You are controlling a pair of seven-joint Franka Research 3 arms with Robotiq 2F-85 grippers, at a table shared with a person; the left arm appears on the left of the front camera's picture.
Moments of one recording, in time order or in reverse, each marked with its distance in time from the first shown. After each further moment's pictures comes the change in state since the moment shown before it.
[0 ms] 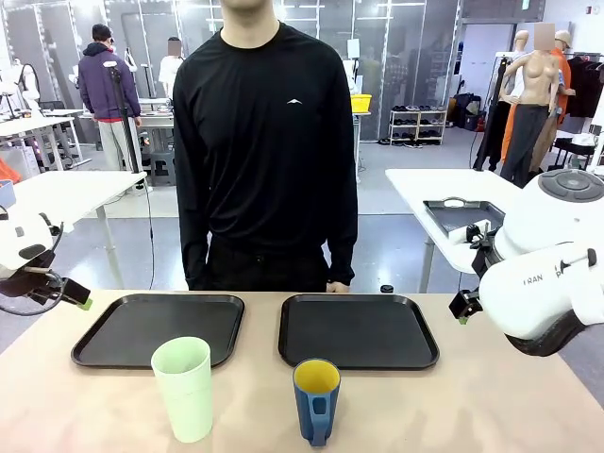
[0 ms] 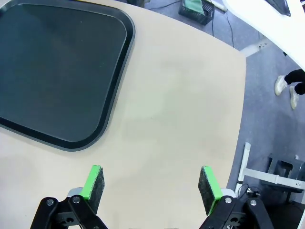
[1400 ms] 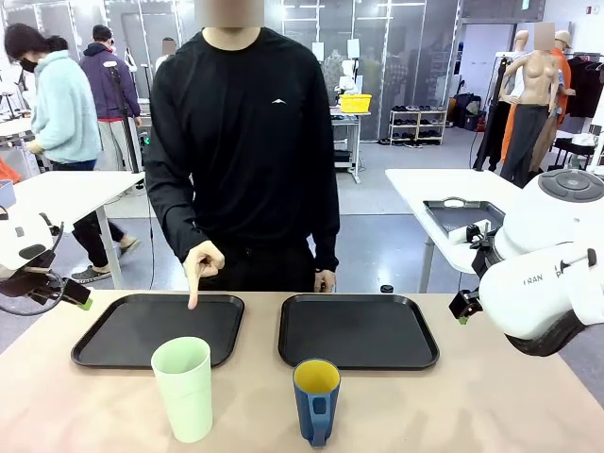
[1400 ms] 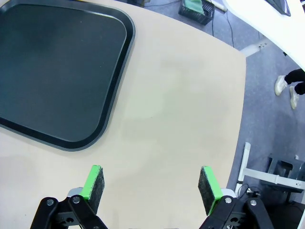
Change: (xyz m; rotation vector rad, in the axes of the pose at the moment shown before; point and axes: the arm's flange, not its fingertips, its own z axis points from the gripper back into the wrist) left arm 0.000 0.000 0.000 0.000 0.000 0.000; right arm 0.000 0.000 0.000 0.000 0.000 0.000
